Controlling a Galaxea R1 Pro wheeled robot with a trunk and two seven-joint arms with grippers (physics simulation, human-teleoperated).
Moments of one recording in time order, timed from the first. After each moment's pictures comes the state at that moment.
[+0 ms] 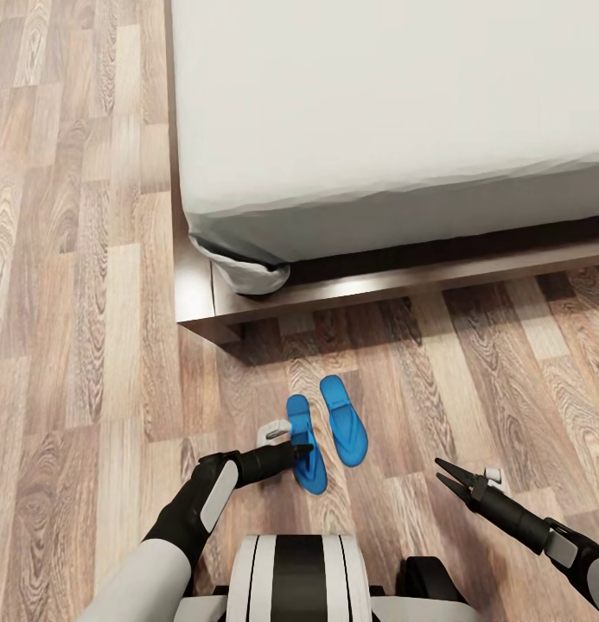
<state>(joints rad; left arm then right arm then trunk) -0.62 -0.17 -0.04 -0.76 0.36 0.58 -0.44 -0.76 -0.41 -0.12 0.05 -0.53 0.26 1.40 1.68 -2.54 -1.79</state>
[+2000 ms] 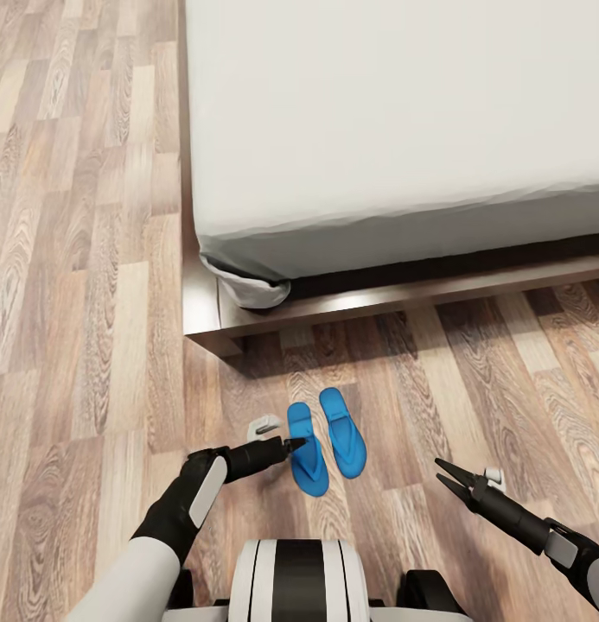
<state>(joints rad) -0.63 -0.14 -0.03 -0.80 0.36 0.59 -0.45 -0.76 -0.41 -0.12 0.05 -0.53 0.26 1.39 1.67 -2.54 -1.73</state>
